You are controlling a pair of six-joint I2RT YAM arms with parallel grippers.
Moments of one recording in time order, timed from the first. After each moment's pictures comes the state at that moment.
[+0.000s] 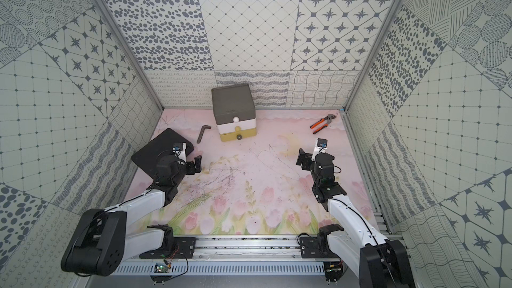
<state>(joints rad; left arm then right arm) -0.02 1.29 0.36 0.46 0.00 -0.05 0.18 0.99 0.41 0.23 0.19 0.21</state>
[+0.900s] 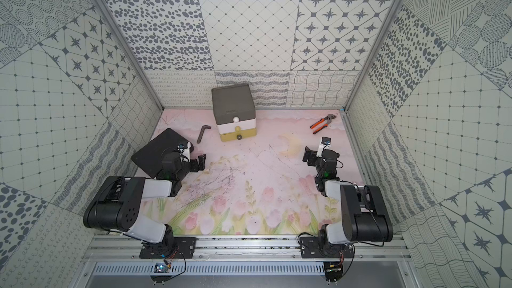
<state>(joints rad) 0.00 1.57 0.41 0.69 0.12 -0.06 -0.02 1.49 0.39 0.76 0.00 0.12</state>
